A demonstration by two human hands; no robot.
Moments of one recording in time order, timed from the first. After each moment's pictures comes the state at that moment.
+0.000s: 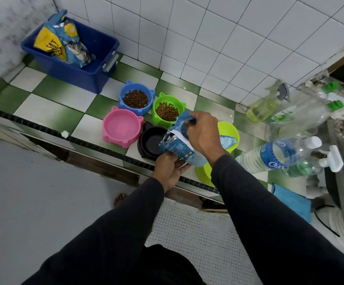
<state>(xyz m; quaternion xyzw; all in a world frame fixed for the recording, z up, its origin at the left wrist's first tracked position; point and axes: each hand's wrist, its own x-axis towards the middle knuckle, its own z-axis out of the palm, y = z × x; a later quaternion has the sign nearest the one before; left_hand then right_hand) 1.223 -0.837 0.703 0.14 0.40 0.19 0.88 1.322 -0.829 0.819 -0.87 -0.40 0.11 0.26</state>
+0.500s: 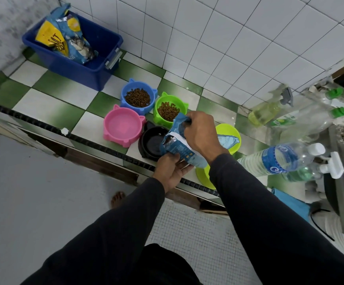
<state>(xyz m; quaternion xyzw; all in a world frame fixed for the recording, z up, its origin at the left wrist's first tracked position) 1.226 -0.833 0.700 0.08 0.41 0.19 0.89 1.316 -0.814 0.824 -0.86 -0.46 0.11 0.17</state>
